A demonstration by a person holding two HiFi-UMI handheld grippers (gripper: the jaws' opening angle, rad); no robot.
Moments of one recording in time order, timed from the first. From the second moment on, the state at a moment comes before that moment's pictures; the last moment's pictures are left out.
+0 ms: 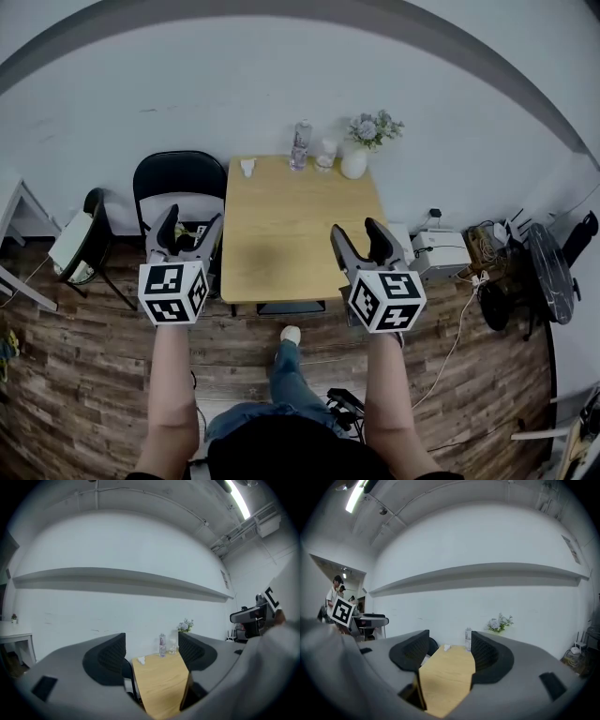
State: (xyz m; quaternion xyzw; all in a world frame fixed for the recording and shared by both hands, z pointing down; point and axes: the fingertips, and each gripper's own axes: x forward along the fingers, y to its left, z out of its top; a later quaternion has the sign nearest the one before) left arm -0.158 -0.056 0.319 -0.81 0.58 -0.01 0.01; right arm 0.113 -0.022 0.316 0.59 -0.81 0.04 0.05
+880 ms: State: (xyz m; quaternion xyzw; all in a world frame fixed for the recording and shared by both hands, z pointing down) left arm -0.083 -0.339 0.402 -0.79 0.60 -0.09 -0.05; right arm 0.170 -0.314 0.378 0.55 -0.83 0.10 0.08
